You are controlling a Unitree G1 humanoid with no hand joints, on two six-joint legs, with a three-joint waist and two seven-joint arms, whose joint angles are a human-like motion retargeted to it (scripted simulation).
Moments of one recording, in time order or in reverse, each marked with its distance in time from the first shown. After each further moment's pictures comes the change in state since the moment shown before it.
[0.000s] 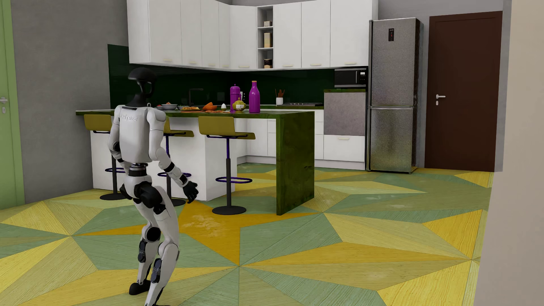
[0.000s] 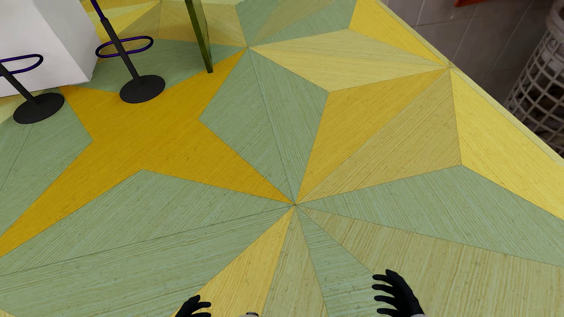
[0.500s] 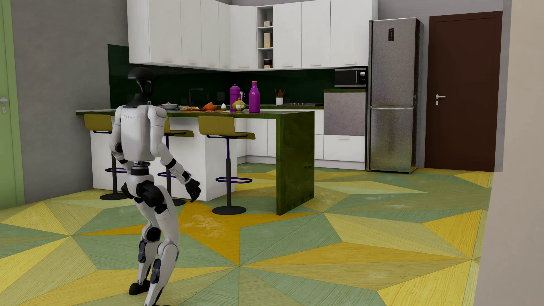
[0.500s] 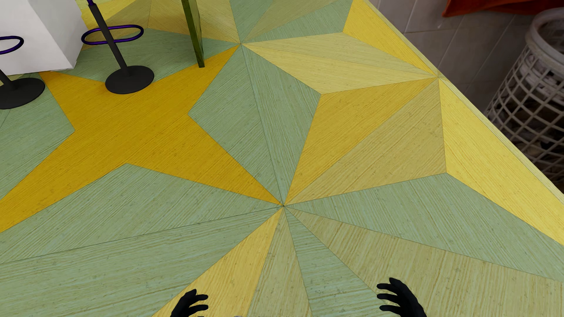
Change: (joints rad) body 0.018 0.030 -0.007 -0.007 -0.007 -0.076 -0.011 -0.020 -0.011 -0.044 -0.060 0.007 0.034 0.016 -0.014 0.000 -0.019 -0.027 -0.041 0.010 -0.003 -0.009 -0.013 -0.027 -0.035 -0.071 0.023 0.023 0.012
